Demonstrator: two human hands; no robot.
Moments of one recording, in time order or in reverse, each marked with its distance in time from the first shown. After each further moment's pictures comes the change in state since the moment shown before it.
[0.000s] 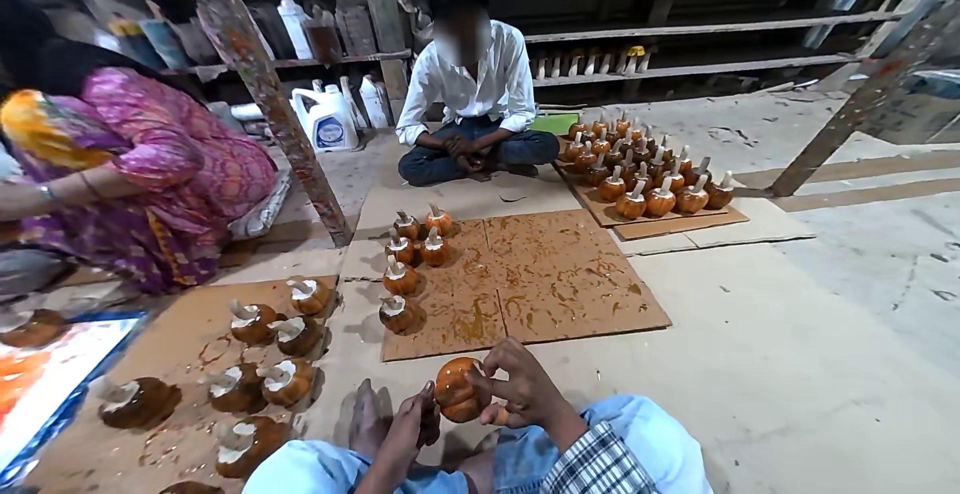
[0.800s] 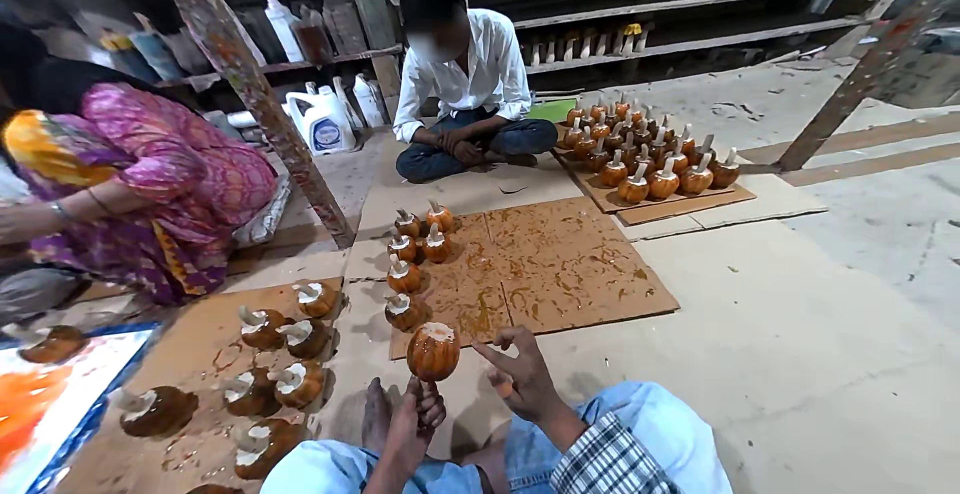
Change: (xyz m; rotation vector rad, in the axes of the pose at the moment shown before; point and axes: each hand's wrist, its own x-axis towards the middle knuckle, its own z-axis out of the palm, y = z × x) left_hand 0.008 0.004 -0.003 -0.496 0.069 -0.013; right_hand -0.003 -0.015 0.019 -0.032 0.164 0.417
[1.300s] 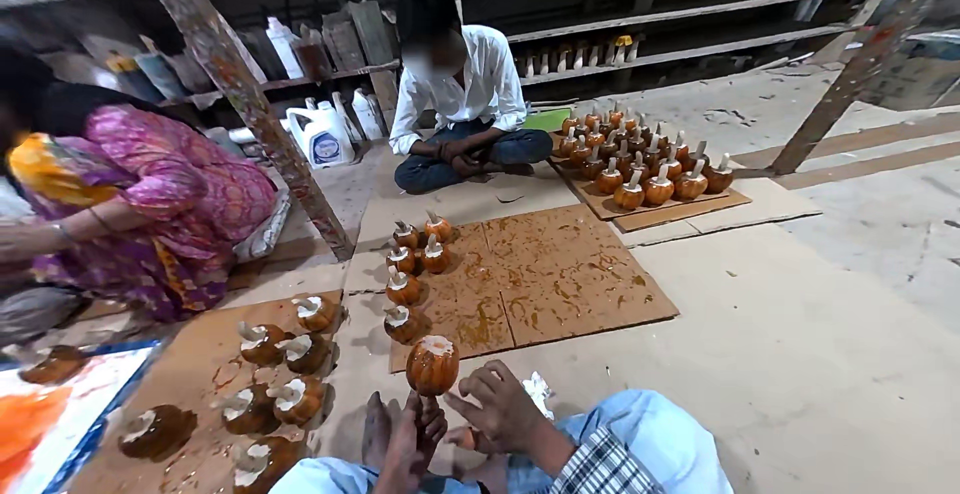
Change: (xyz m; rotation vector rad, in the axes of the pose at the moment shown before) left_hand -0.009 0.004 0.012 0.011 0.077 0.002; right_hand -0.003 -0.022 0.018 -0.313 -0.170 -0.412
